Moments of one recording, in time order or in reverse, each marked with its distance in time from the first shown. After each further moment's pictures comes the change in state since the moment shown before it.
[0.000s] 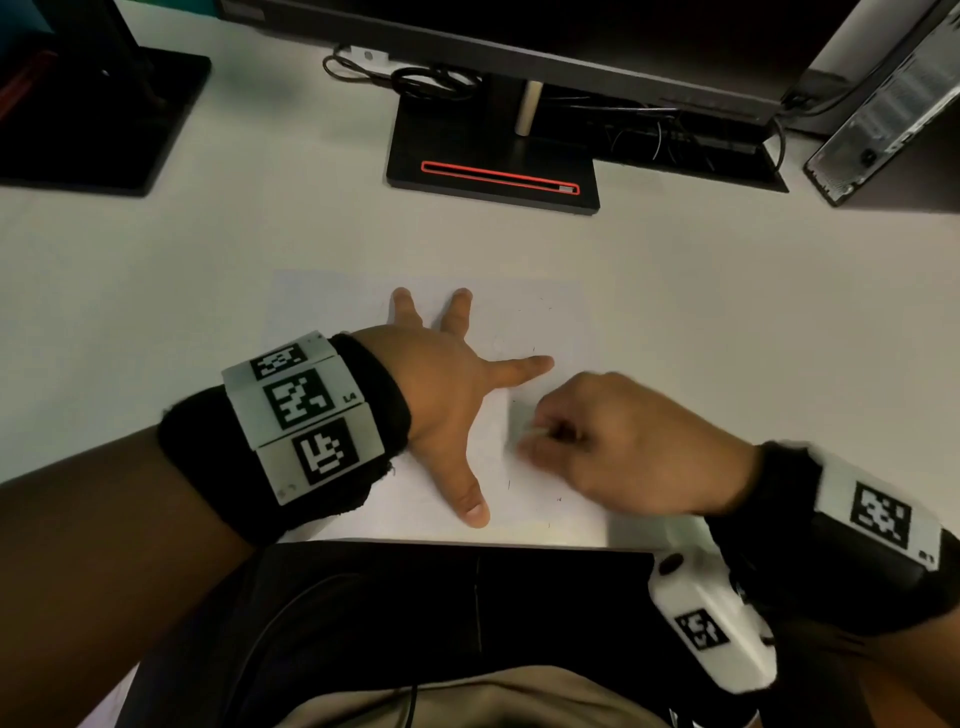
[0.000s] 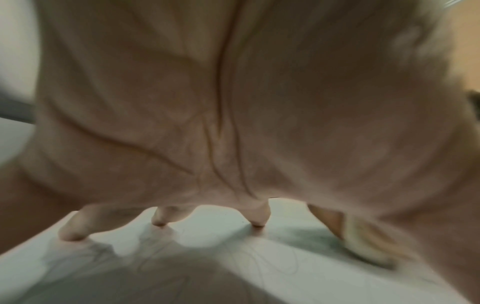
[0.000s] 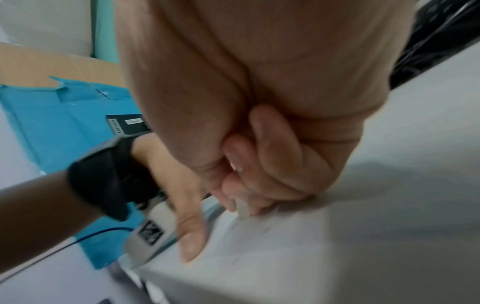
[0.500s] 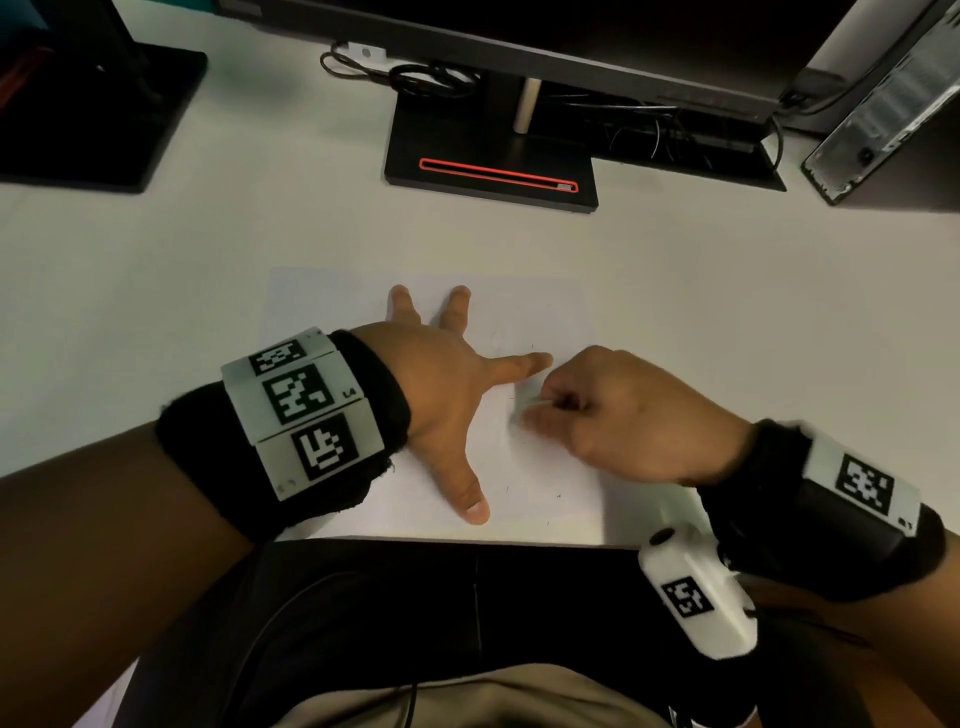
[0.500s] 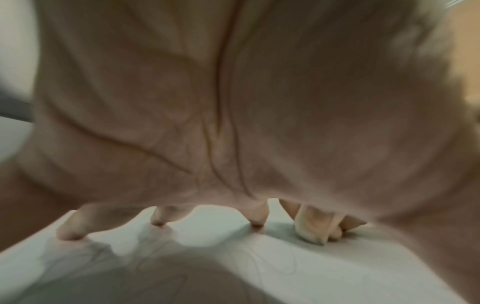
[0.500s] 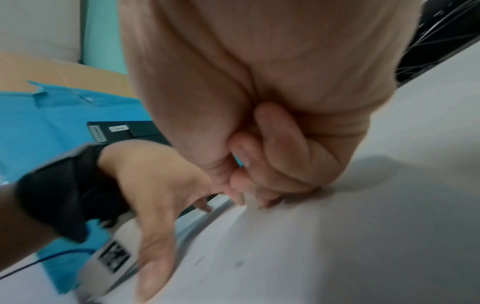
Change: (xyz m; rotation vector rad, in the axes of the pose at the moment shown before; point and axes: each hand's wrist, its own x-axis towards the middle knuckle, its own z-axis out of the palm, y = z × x) left_hand 0.000 0.001 -0.001 0.014 0.002 -0.005; right_hand 0.011 0.006 -0.005 0.029 0.060 0.039
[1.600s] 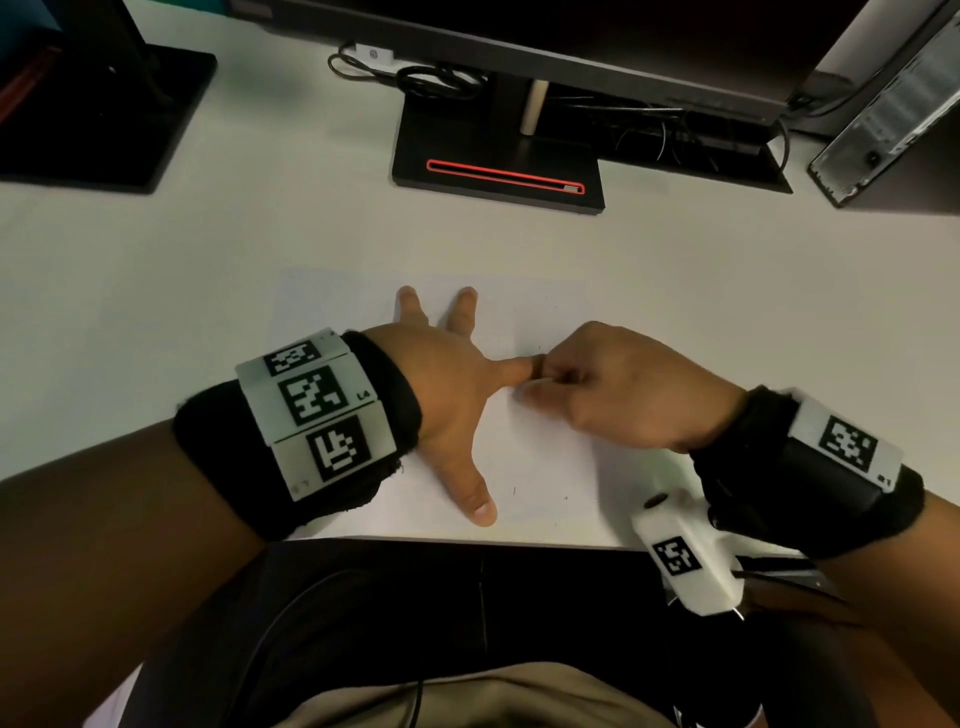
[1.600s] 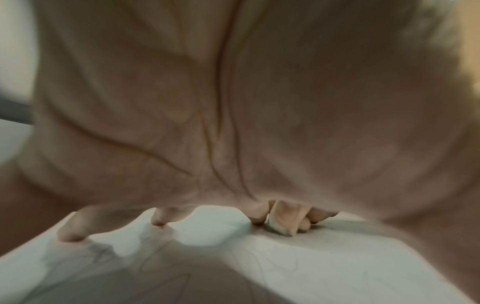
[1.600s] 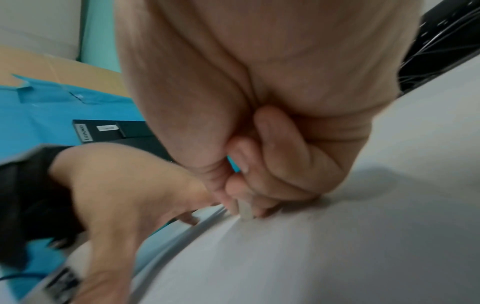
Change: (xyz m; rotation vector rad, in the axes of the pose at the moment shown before) left_hand 0.002 -0.003 0.003 -0.008 -0.016 0.018; right_hand 0.020 0.000 -0.009 -0.025 -0.025 -0.018
